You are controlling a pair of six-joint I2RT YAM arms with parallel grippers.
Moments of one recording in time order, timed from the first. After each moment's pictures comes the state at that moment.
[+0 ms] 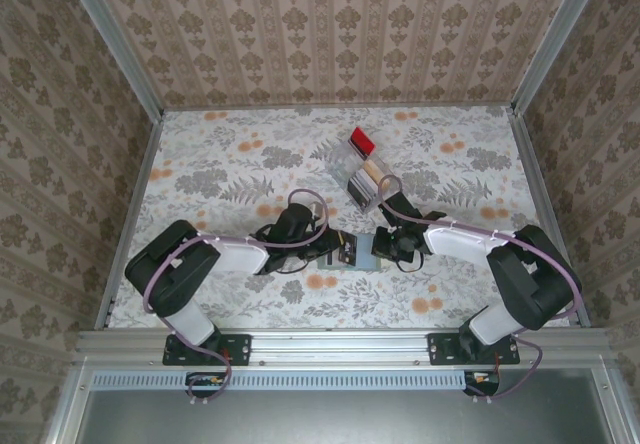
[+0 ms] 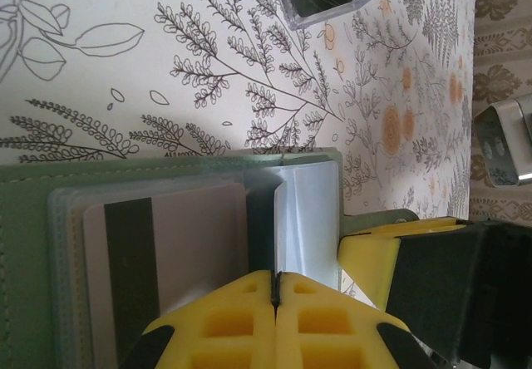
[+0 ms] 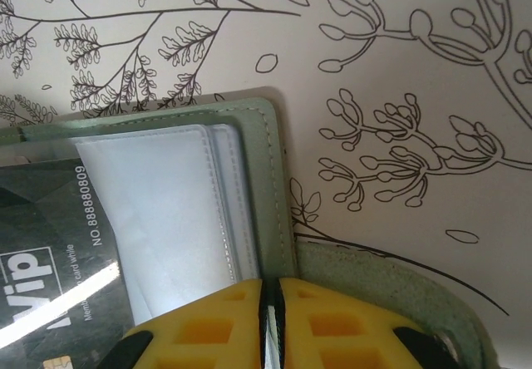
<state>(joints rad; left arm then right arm) -0.83 1.65 0.60 0.41 0.31 -1.04 0.54 1.52 0.73 -0.38 -0.14 0.81</state>
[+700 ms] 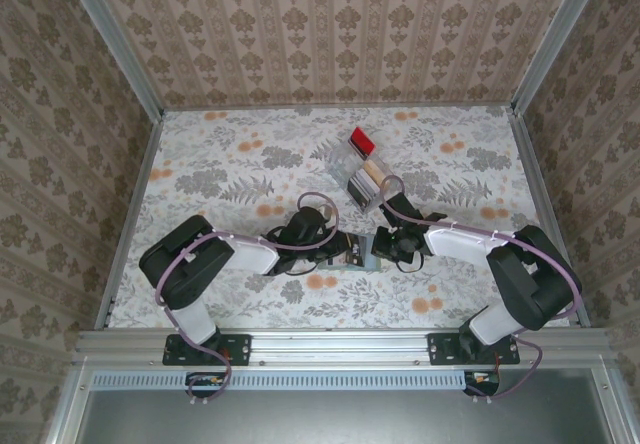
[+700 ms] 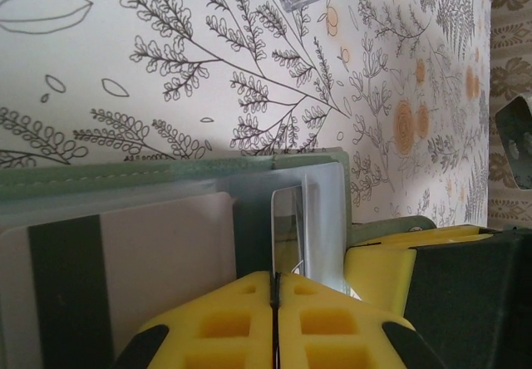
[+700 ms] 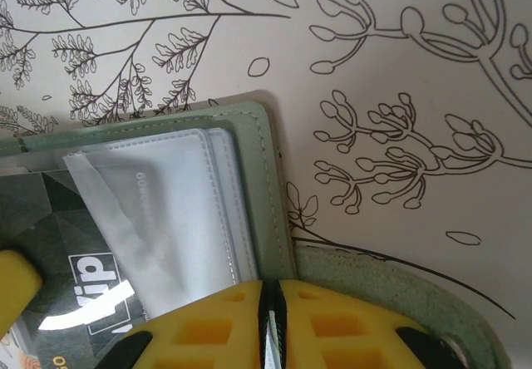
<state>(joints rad) -0.89 1.72 0.65 0.43 0.25 -1.05 0.54 1.52 0.71 -0.35 -0.15 0.85</state>
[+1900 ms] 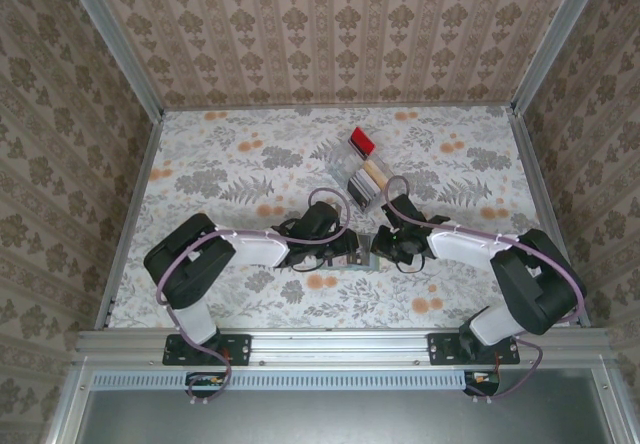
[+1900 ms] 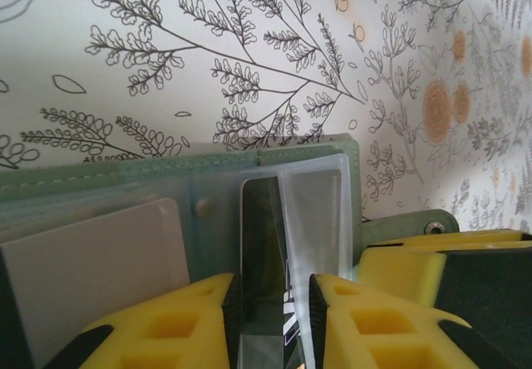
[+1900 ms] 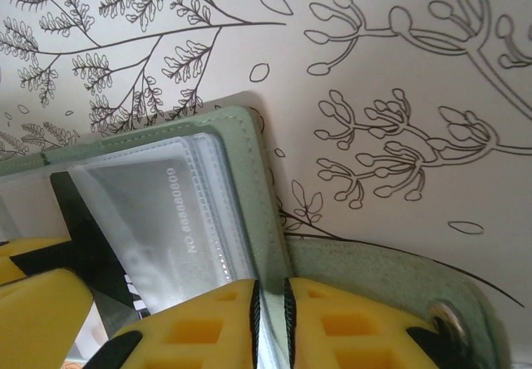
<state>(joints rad) -0.93 1.74 0.79 0.18 0.19 -0.98 0.53 1.48 0.69 -0.32 -0.16 0.92</state>
